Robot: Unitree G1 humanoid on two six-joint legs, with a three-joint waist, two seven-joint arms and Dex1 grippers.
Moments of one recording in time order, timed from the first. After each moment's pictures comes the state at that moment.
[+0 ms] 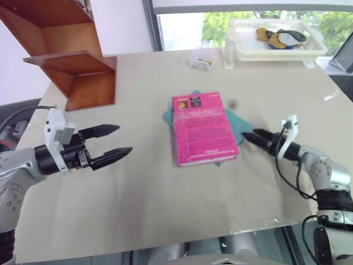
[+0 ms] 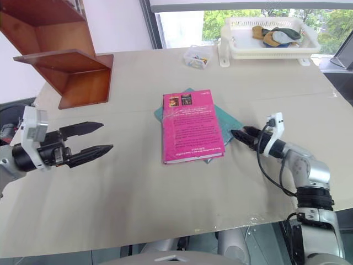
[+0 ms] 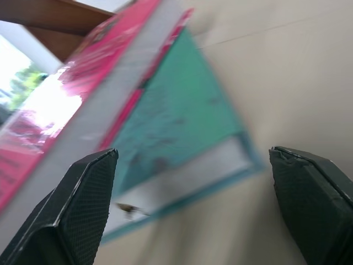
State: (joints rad) left arm 0.04 0.97 0.51 -0.28 -0.77 0.56 -1.12; right arm -0.39 -0.51 -0.25 0.25 0.56 0.64 0.85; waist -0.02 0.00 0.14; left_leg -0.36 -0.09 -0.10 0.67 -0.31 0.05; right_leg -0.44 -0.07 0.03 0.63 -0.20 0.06
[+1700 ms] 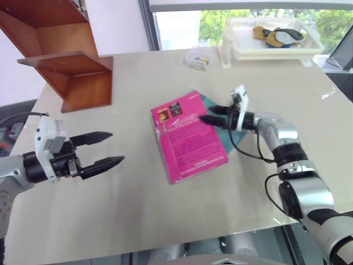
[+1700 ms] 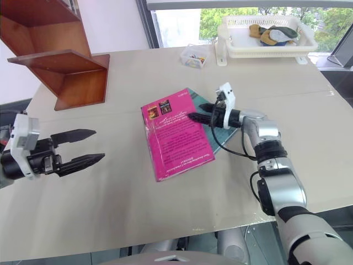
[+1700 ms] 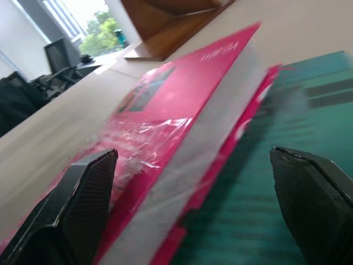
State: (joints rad) left arm 0.09 0.95 0.56 -0.29 -0.74 0.56 -1.16; right arm -0.89 -0.29 0.00 0.67 0.35 0.46 1.04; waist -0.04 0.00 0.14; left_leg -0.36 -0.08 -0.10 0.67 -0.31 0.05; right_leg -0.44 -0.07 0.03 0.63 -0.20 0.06
